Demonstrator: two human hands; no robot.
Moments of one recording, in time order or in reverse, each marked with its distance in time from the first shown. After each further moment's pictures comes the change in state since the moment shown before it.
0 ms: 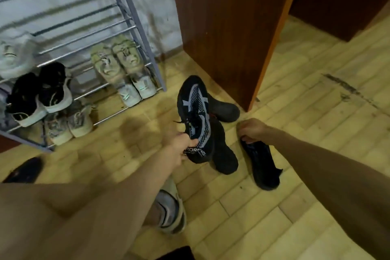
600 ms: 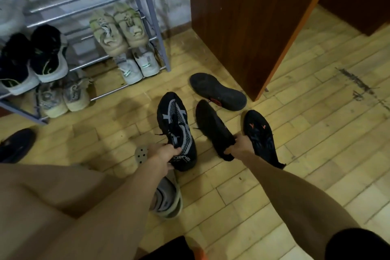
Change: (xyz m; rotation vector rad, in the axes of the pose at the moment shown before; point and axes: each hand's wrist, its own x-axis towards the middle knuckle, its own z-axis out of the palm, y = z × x) left_hand 0.038 -0.079 -0.036 -0.118 0.138 -0.230; right_hand 0.040 0.062 0.105 -0.197 0.131 0.014
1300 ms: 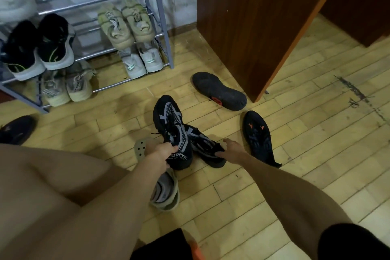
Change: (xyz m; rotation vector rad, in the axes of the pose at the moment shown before) left_hand -0.004 -0.014 -0.002 -0.073 0.015 -0.045; right_hand -0.014 -0.002 0.012 -0.223 -0.216 -0.175
